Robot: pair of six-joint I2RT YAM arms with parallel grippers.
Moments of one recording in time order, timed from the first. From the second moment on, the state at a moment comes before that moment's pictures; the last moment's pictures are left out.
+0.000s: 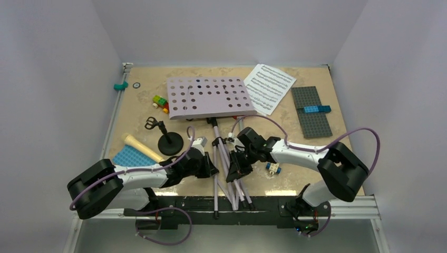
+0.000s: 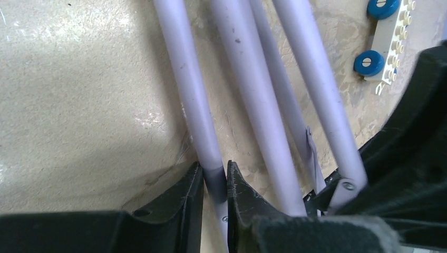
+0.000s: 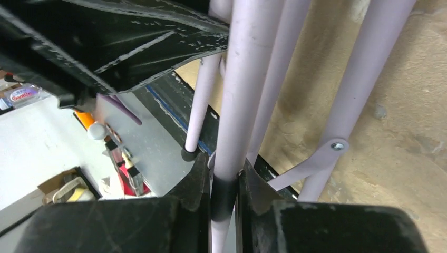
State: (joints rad) left arm -0.93 1.24 0.30 0.23 0.00 -0.93; right arm 0.86 1.46 0.74 -0.32 -0.57 0.66
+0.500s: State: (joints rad) left arm -0.92 1.28 0.29 0.34 0.01 -0.96; right arm 0.89 1.65 0.78 -0.19 -0.62 0.72
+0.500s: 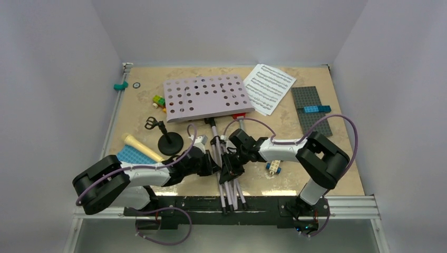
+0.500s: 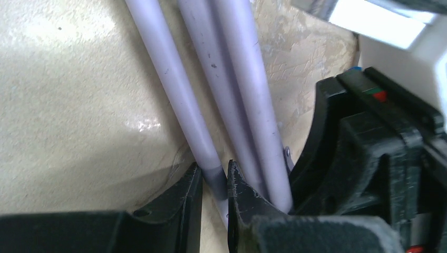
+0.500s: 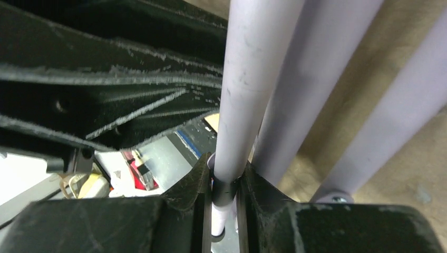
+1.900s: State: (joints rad) left arm -0.87 1.21 0.57 0.02 -0.15 -0.86; right arm 0.90 1.37 0.66 -0.17 -0.30 0.61
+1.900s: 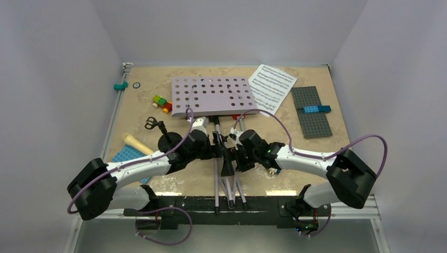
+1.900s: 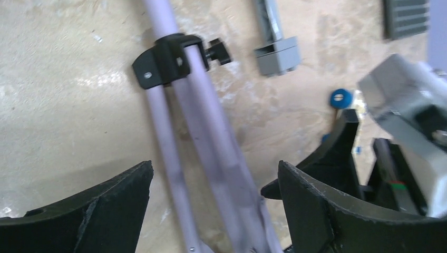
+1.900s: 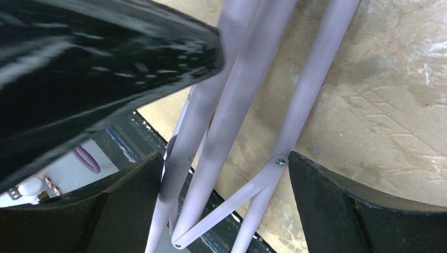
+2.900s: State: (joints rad) left arm -0.85 1.54 0.64 0.14 -0.09 -0.90; right arm 0.90 1.56 0.73 -0.11 -0.30 0.65
